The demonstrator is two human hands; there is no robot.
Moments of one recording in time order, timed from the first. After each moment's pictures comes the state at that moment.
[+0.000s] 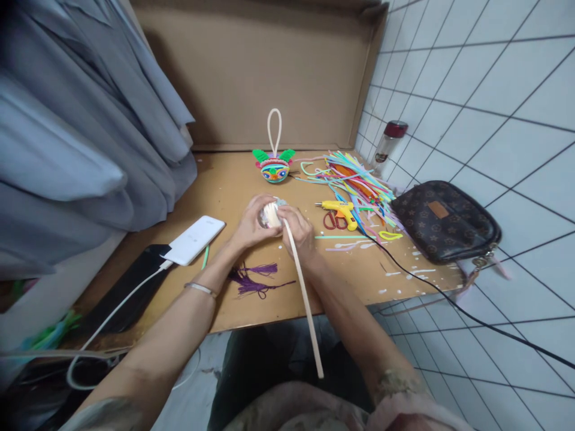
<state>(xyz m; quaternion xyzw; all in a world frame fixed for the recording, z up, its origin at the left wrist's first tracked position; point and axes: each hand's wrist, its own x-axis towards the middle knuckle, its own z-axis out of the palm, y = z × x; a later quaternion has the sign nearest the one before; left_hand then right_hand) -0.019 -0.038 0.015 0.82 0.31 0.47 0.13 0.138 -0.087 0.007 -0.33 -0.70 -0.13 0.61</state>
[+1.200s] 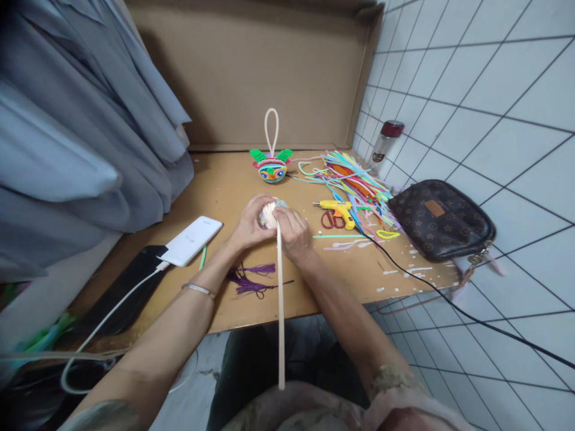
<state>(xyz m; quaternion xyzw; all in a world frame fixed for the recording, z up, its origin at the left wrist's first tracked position) -0.016 -0.041 0.018 0.83 0.28 0.47 0.12 0.136 -0.083 -0.002 -0.38 -0.72 -0.19 0.55</state>
